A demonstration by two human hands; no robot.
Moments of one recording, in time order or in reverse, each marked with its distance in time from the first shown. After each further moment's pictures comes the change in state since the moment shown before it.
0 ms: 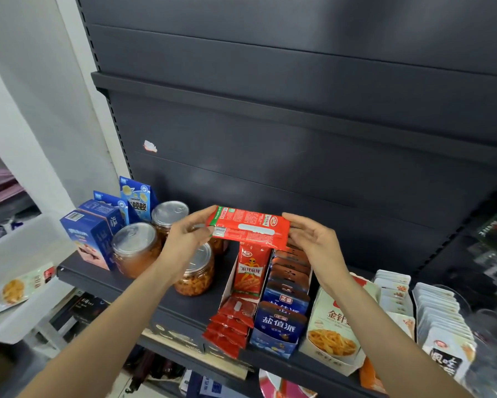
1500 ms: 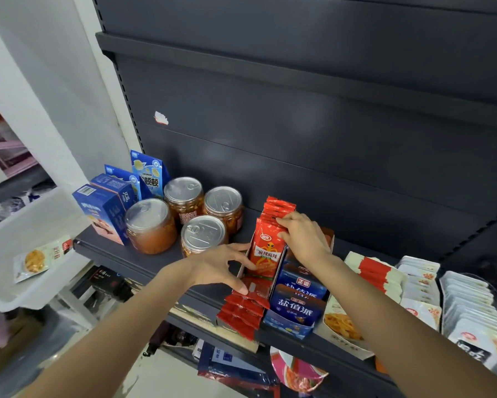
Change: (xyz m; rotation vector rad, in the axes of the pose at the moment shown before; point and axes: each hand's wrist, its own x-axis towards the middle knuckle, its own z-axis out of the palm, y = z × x) left_hand -0.001 -0.063 -0.002 0.661 -0.729 -0.158; right_hand 0.047 0.066 0.038 -1.242 -0.202 -0.148
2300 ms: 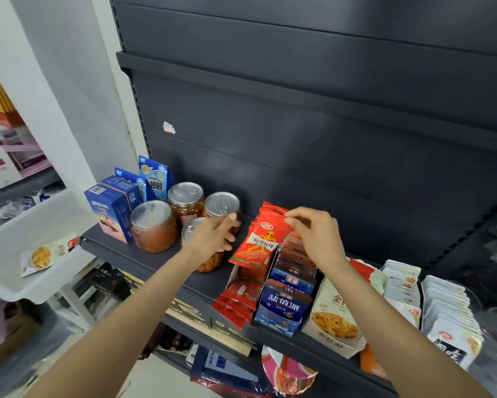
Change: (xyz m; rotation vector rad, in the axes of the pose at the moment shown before) left_hand -0.017 0.052 -0.003 -0.376 0.655 -0.102; right_hand -0.052 -0.007 -0.067 0.635 0.276 0.050
